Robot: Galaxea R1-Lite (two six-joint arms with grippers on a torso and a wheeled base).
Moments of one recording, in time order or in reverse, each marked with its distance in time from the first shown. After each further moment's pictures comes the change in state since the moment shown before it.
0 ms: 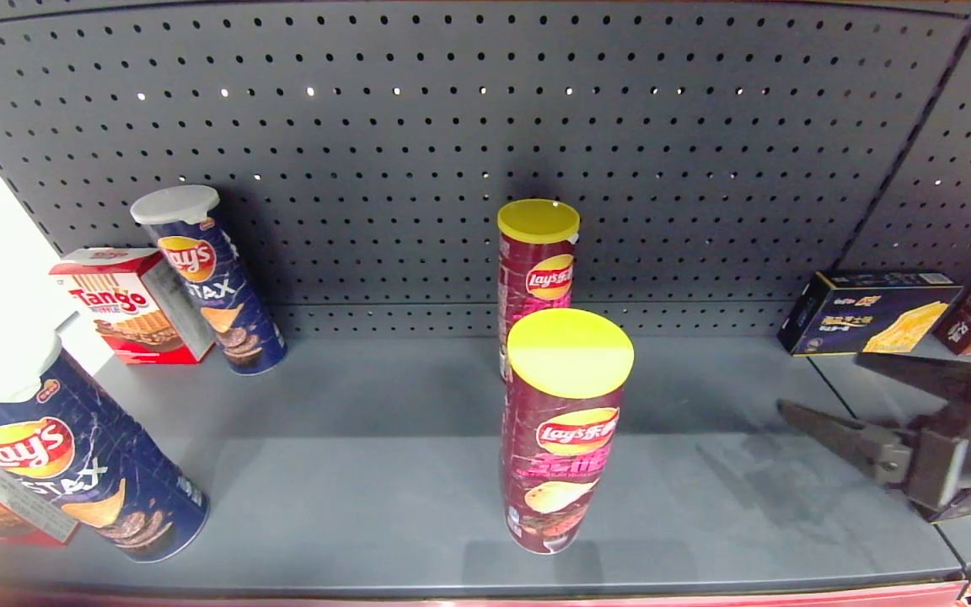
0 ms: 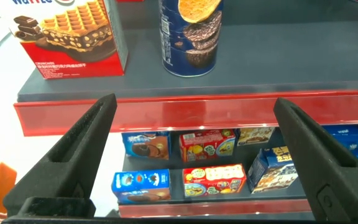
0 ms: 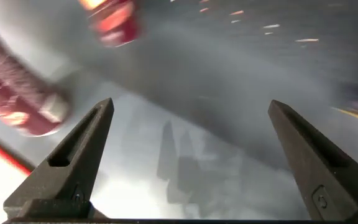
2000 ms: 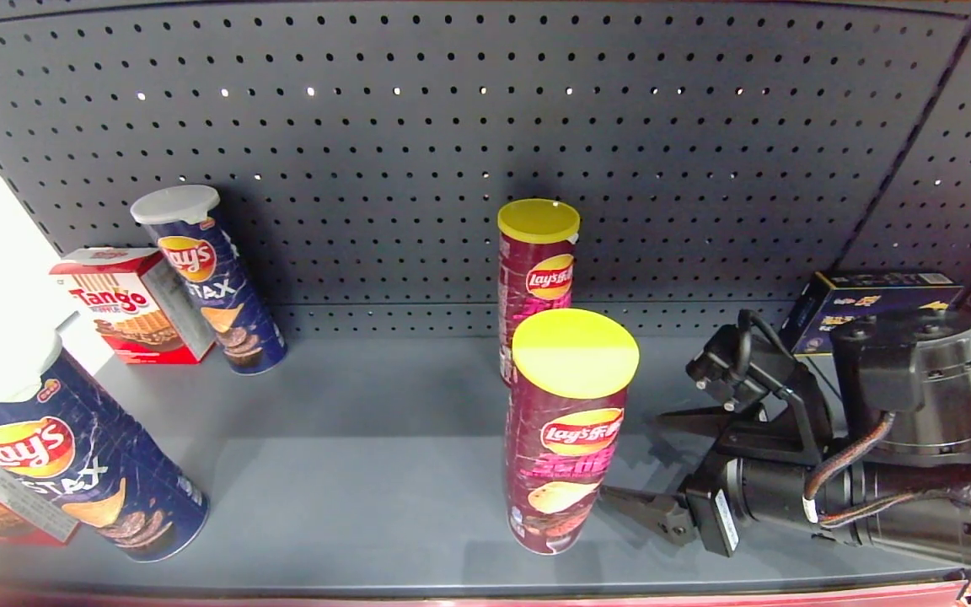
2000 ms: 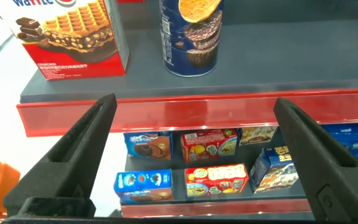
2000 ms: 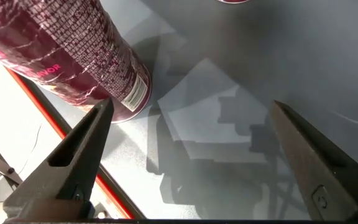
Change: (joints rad) left arm 0.000 0.000 0.000 0.000 0.004 0.010; right arm 0.307 0.412 -0.172 0.045 0.023 -0.003
